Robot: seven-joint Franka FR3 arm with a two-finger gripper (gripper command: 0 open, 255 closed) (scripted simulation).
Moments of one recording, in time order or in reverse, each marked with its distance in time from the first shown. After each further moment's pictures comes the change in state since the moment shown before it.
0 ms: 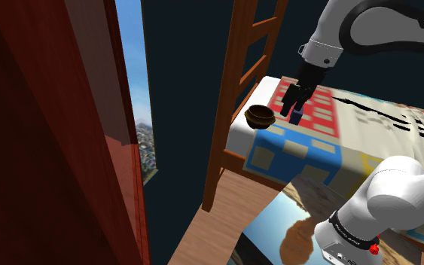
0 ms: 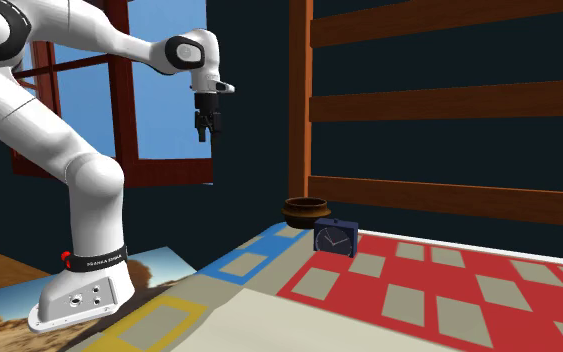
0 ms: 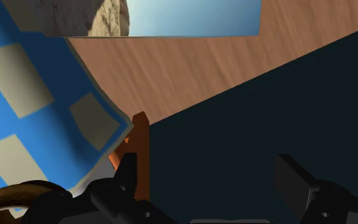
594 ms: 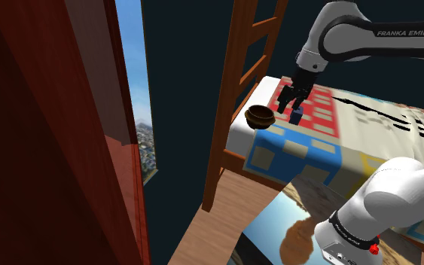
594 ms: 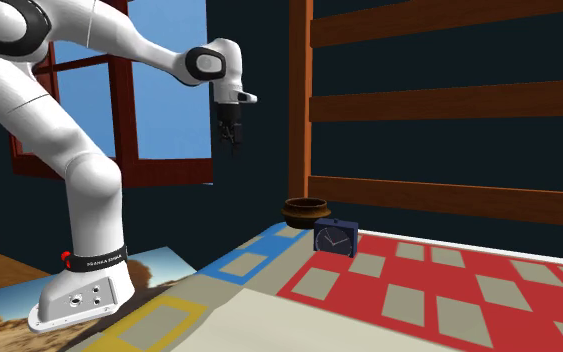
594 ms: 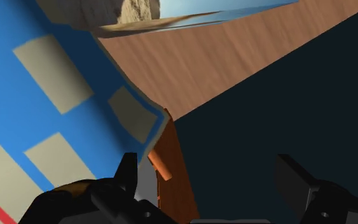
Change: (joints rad) arm -0.084 0.133 -0.088 -0.001 -0.064 0.120 -0.033
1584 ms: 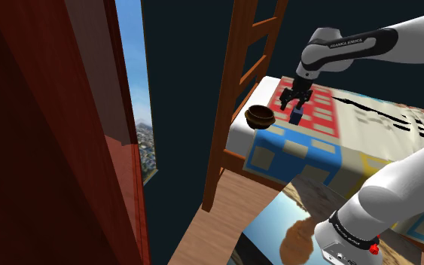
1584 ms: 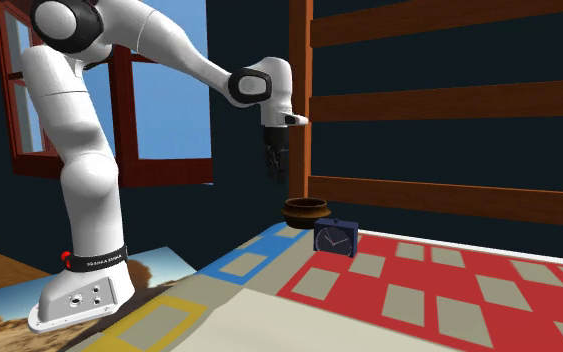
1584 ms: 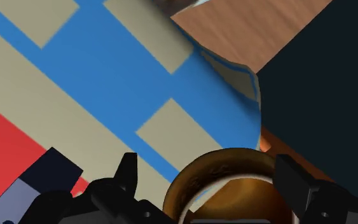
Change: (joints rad) arm -0.146 0.368 -0.189 0.136 -0.060 0.214 -0.064
